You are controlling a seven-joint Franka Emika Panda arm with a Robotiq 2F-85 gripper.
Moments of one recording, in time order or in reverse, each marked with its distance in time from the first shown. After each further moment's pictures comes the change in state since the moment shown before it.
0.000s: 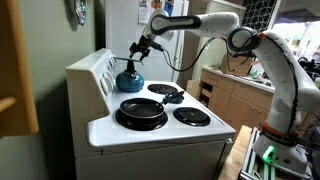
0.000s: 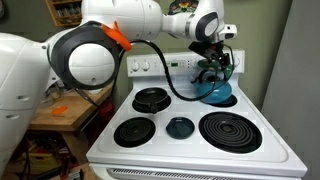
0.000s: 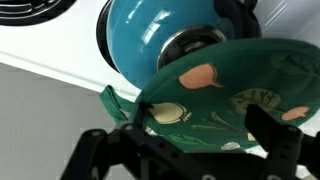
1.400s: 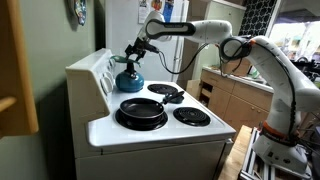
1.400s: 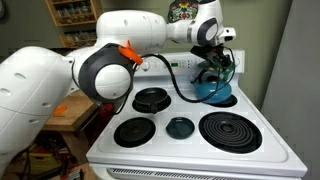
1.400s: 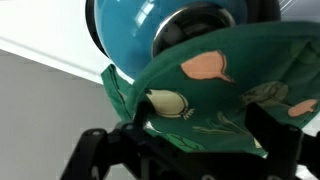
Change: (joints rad) arm 0.031 0.148 -0.012 0.202 -0.044 -0.019 0.002
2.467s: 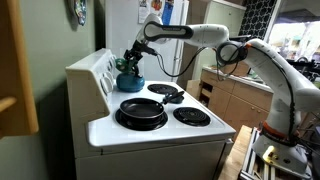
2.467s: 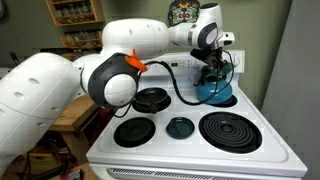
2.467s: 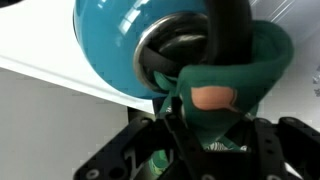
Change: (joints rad) arm -0.001 0.068 0.020 0.083 0.004 -0.041 0.011
